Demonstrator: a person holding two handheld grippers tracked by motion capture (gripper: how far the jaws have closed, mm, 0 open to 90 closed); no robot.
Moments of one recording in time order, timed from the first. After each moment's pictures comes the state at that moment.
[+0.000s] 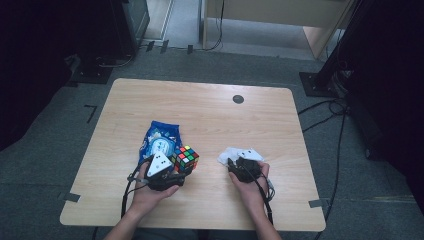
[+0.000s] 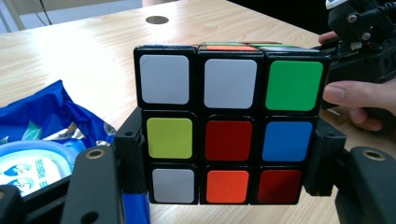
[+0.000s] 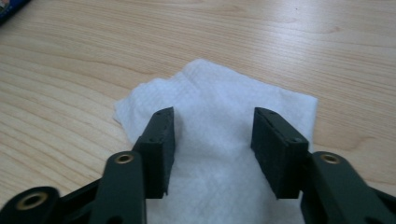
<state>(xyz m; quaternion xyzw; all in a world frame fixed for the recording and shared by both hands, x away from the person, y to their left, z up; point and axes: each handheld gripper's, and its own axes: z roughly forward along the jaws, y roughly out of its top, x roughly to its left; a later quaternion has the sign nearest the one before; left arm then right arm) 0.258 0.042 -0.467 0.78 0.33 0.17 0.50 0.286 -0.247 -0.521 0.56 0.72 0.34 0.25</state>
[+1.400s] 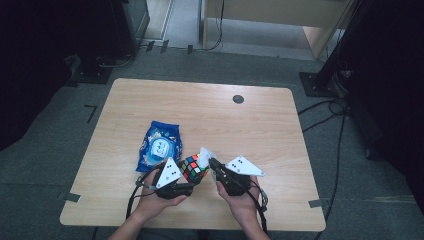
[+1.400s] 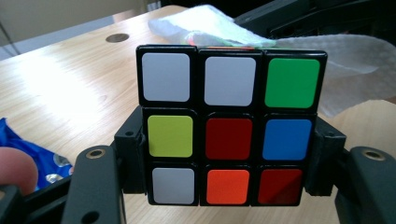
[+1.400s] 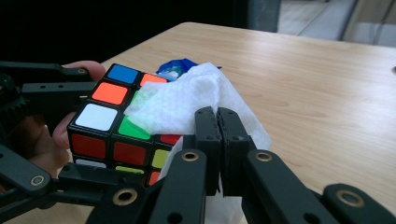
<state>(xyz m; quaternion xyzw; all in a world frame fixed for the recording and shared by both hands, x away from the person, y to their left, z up) 0.240 0.023 -0.465 0.80 0.25 0.16 0.52 0.224 -0.199 -0.442 0.43 0.71 0.52 0.21</state>
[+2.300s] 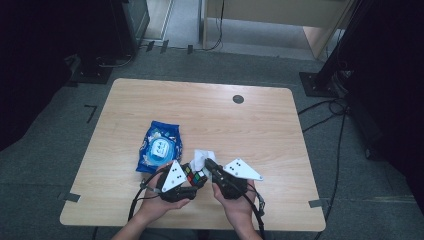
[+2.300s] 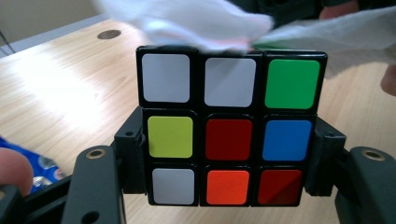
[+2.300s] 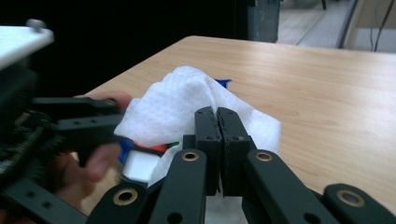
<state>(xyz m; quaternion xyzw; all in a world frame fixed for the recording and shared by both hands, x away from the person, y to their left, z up) 0.236 0.014 -0.467 0.81 0.25 0.17 0.50 0.217 -0.193 -0.437 0.44 0.69 0.54 0.20</state>
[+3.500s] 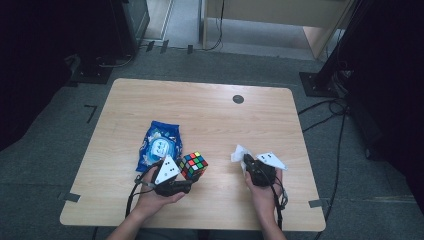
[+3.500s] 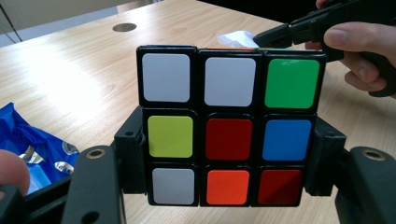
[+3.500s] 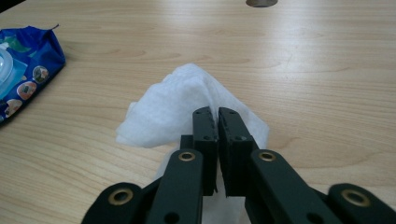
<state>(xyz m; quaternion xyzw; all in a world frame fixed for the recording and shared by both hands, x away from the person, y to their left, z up) 0.249 0.026 -0.470 0.80 0.27 0.16 0.51 0.259 -0.282 -0.495 0.57 0.65 0.42 0.25</state>
